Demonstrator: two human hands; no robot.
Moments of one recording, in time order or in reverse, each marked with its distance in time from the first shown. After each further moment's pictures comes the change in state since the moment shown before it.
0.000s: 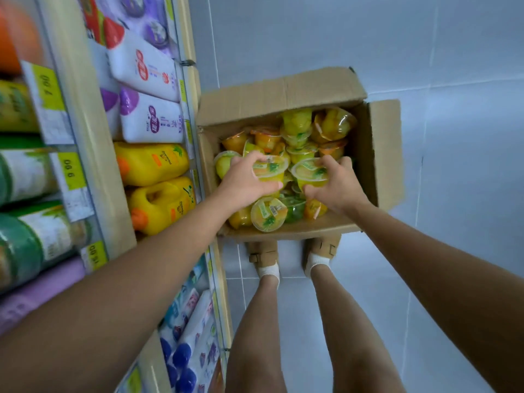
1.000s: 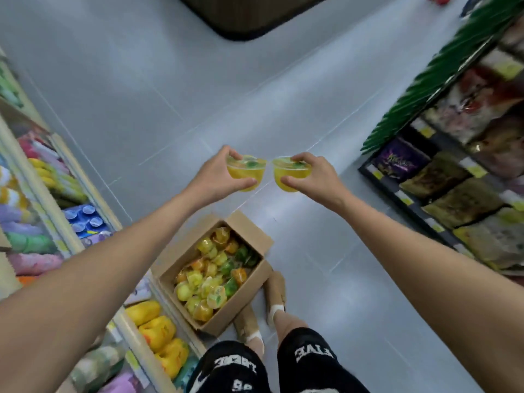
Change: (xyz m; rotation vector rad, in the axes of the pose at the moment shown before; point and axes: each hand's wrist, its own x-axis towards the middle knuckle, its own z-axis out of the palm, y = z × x) left_hand -0.372 0.373 -0.079 0.299 -0.065 0.874; right_hand -0.458 -0.068 -0.314 0.374 0.812 -0.018
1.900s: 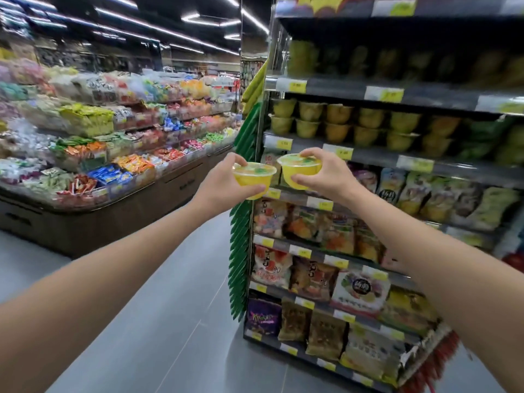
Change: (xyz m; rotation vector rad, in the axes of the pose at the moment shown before) left_hand 0.028 0.576 0.123 0.027 0.061 0.874; right_hand -0.118 0.033 -0.572 -0.203 0.808 -0.190
